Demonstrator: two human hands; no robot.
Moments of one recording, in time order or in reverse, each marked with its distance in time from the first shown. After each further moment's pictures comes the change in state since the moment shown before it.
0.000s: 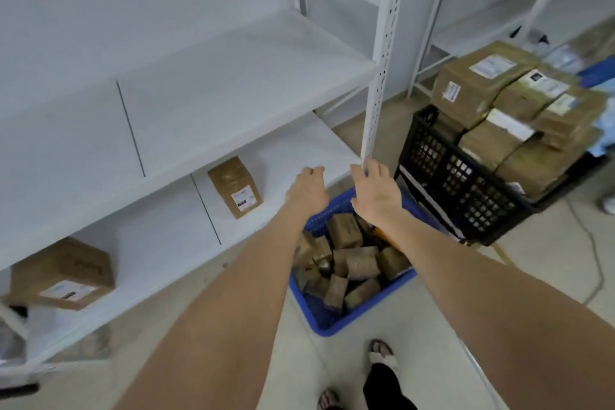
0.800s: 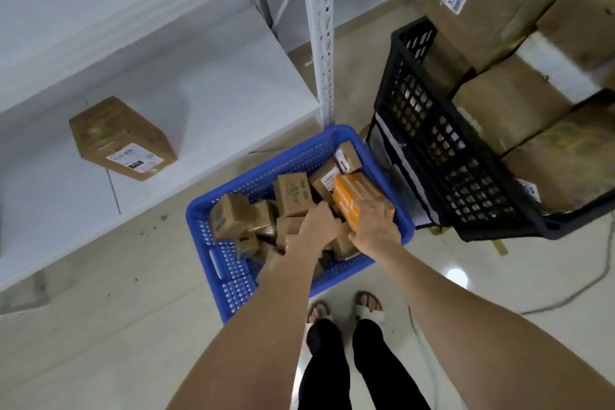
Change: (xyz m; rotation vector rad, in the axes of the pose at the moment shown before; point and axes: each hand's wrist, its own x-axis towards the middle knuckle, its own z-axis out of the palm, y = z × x) left_hand 0.195 0.123 0.303 -0.313 -0.410 -0.447; right_hand 0.116 0.258 0.227 0.210 -0.536 0.219
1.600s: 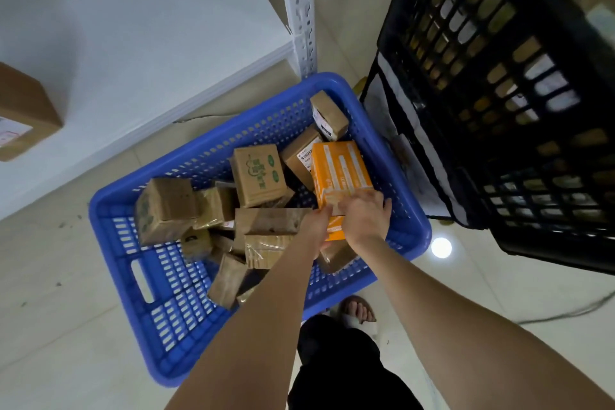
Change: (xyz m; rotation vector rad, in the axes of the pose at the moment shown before) left_hand 0.206 -0.047 0.148 -0.906 -0.173 -0.429; right_hand 0.183 0.048 0.127 -0.087 0.130 0.008
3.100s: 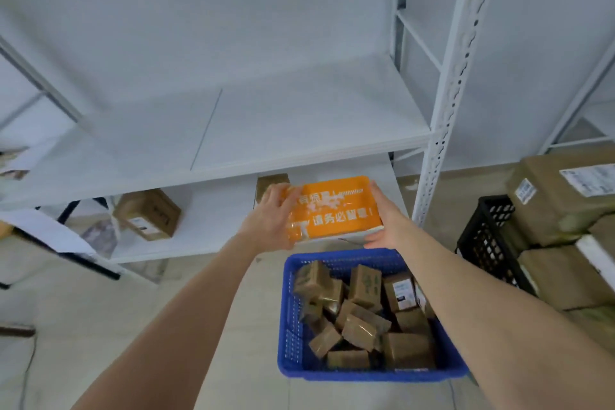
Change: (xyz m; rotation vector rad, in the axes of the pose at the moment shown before) left_hand -0.567 0.057 -0.283 1.153 0.919 1.004; right_hand -0.292 -0.200 -0.397 1.188 -0.603 -0.093
